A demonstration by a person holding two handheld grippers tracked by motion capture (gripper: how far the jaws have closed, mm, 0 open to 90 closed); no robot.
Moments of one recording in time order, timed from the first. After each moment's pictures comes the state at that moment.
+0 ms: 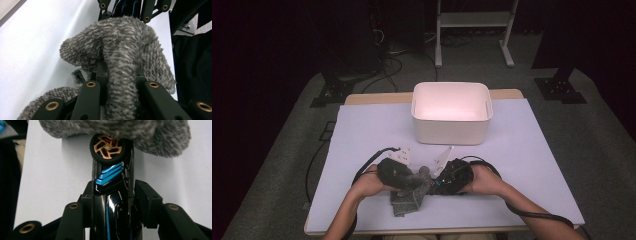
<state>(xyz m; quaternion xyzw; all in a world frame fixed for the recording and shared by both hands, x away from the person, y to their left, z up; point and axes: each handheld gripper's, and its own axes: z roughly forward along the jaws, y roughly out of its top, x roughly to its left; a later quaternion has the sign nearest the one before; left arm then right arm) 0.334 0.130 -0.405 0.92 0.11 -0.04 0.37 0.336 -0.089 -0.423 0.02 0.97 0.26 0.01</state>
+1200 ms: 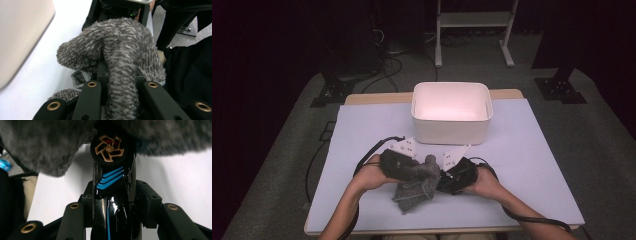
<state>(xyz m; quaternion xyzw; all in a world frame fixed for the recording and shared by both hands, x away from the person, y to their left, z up) 0.327 0.108 -0.343 0.92 0.07 0.00 0.39 0.332 -0.115 -0.419 0.06 0.91 0.40 0.01</state>
